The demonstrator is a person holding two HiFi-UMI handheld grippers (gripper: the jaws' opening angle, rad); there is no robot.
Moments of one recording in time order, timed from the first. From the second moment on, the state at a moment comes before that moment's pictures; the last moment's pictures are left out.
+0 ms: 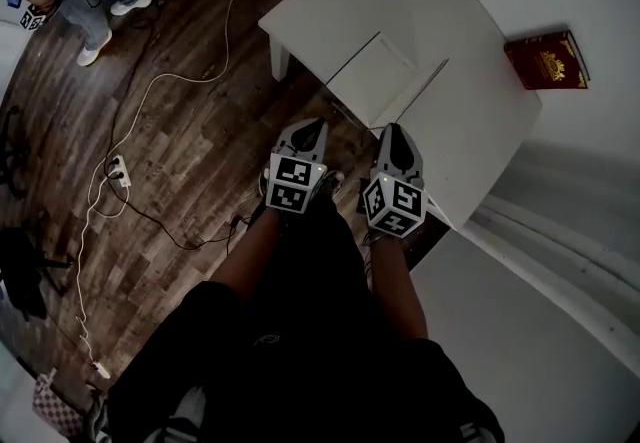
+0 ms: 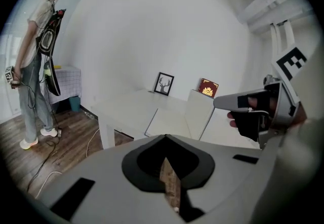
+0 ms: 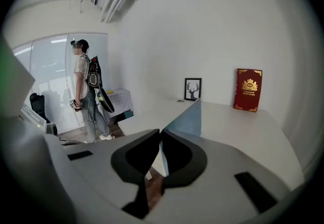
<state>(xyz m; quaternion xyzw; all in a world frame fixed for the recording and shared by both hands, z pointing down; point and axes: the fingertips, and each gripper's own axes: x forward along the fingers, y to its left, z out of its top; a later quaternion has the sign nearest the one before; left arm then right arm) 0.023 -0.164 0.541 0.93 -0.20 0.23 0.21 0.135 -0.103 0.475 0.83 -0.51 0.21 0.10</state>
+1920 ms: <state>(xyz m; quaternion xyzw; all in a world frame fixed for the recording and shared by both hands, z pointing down) -0.020 -0.206 0.588 0.88 -0.31 0.24 0.27 0.089 -0.214 0.558 0.70 -0.64 0.25 0.23</state>
